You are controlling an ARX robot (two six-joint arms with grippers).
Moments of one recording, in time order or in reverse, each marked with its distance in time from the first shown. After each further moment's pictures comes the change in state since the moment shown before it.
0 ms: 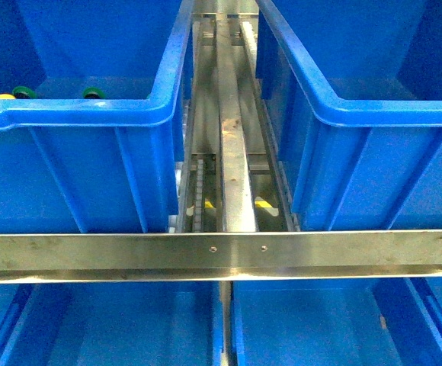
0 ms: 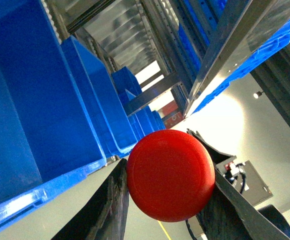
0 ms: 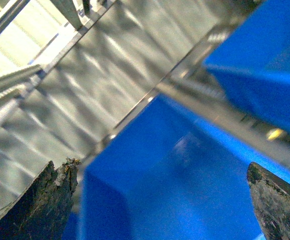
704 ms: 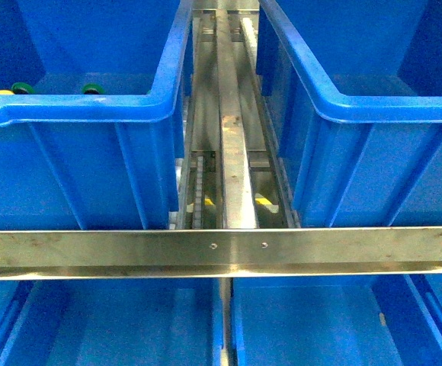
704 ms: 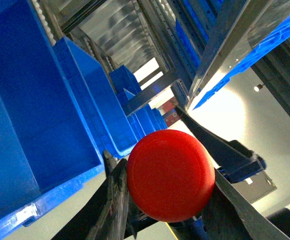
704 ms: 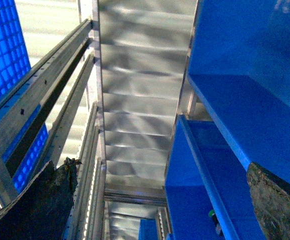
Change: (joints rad) left arm -0.034 0.087 0.109 -0.025 -0.016 0.043; right arm 0.428 0.163 0.077 0.085 0.068 0.614
